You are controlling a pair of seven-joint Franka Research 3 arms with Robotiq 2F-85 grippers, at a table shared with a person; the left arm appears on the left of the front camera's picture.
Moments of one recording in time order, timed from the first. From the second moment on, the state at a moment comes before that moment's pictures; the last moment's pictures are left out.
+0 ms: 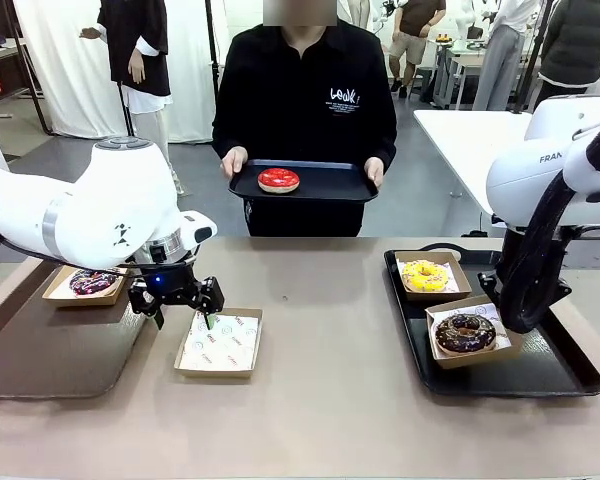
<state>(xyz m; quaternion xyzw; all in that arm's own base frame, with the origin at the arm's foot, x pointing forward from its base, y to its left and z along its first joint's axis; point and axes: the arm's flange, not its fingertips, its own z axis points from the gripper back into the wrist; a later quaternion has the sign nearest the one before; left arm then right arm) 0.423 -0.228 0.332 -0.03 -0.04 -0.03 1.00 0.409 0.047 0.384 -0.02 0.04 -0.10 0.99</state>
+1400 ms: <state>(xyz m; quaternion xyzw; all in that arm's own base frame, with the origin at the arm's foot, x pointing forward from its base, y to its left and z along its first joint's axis) 0.424 -0.235 0.321 -0.02 -0.02 -0.04 1.00 0.419 0.043 0.378 -0.02 0.04 -0.10 0.99</state>
